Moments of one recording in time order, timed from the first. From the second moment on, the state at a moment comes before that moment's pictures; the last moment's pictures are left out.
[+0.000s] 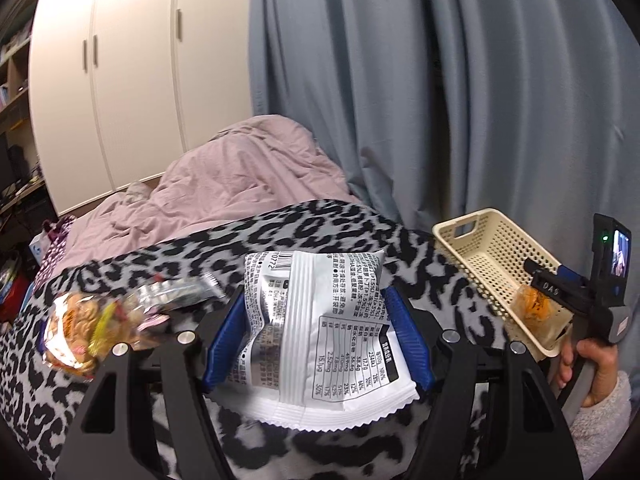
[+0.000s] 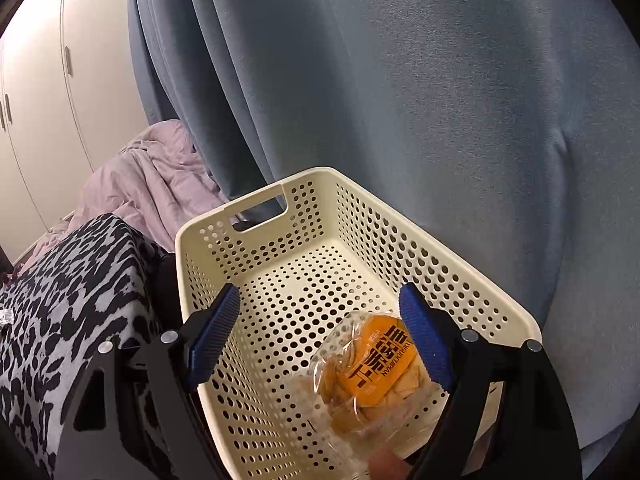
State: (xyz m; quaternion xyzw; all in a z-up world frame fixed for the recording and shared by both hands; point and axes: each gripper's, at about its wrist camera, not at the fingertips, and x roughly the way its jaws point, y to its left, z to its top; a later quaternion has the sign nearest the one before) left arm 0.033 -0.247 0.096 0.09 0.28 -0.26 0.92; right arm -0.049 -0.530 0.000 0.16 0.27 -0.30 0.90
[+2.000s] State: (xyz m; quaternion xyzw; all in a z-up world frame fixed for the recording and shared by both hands) left arm 0.071 -0.438 0.098 0.11 0.29 -0.40 0.86; right arm -0.105 -0.516 0.020 0.15 0.25 -0.33 0.90
